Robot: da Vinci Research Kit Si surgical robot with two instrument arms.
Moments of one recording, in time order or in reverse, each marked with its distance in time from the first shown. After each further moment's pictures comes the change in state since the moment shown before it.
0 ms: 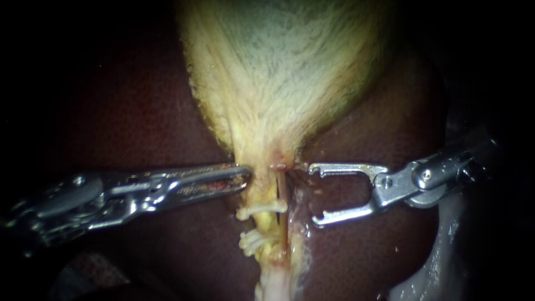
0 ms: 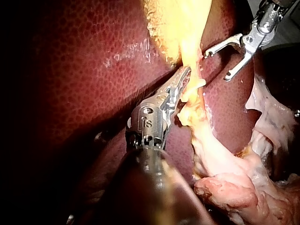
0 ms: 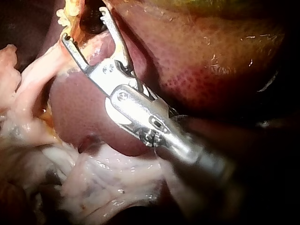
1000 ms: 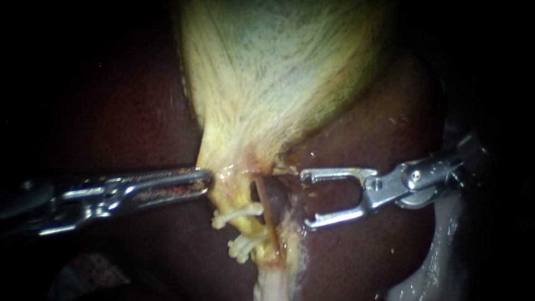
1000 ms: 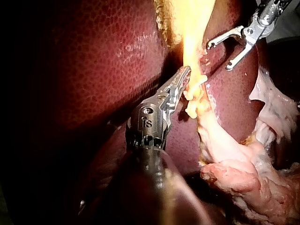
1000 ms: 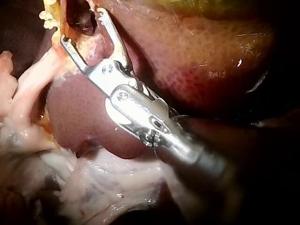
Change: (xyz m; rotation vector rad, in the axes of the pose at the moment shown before) right arm 0.000 0.001 0.000 -0.004 0.001 0.005; left arm -0.001 0.000 -0.007 -0.006 -0.012 -0.004
